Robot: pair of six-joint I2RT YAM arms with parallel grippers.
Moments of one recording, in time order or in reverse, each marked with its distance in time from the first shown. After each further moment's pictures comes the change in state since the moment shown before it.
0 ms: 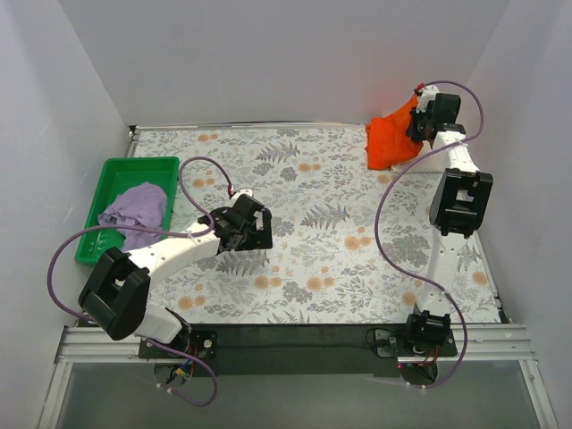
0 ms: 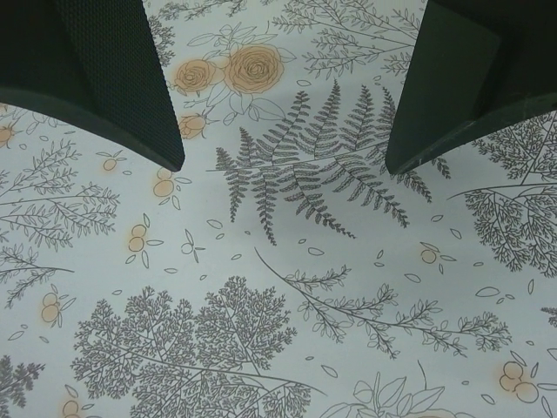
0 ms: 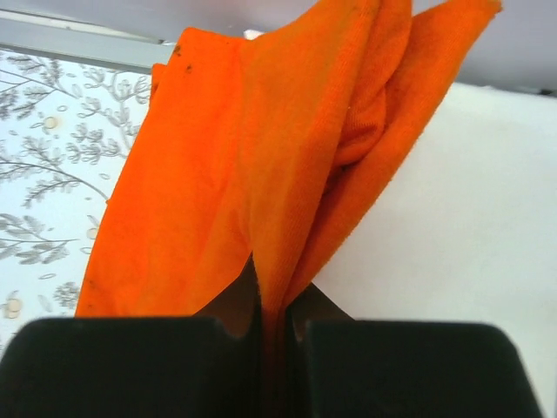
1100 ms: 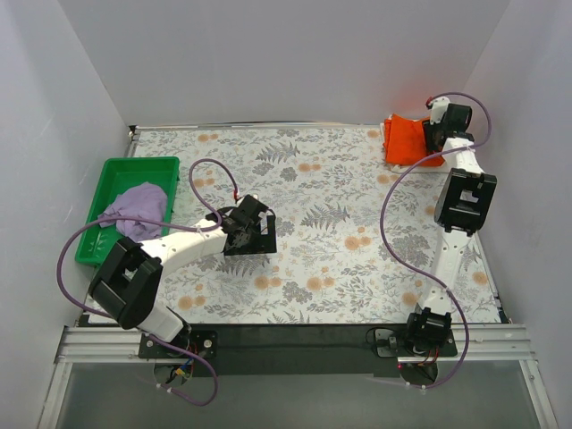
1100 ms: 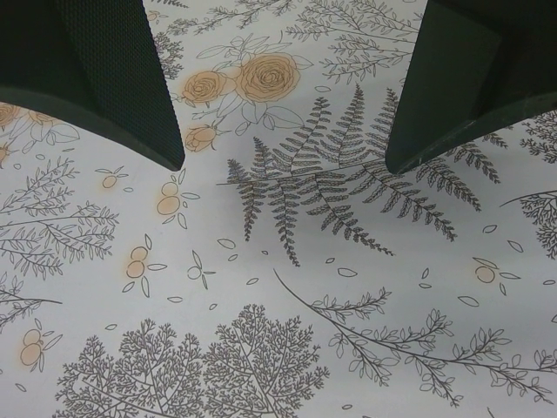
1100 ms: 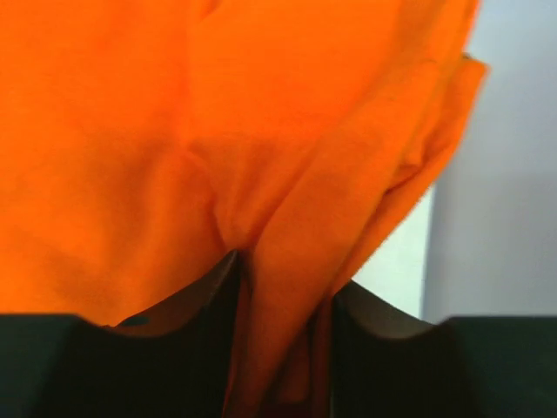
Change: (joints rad) left arm 0.000 0.079 0.018 -0.021 0.093 -0.019; right arm -0.095 0.121 0.064 0.005 0.170 -0.233
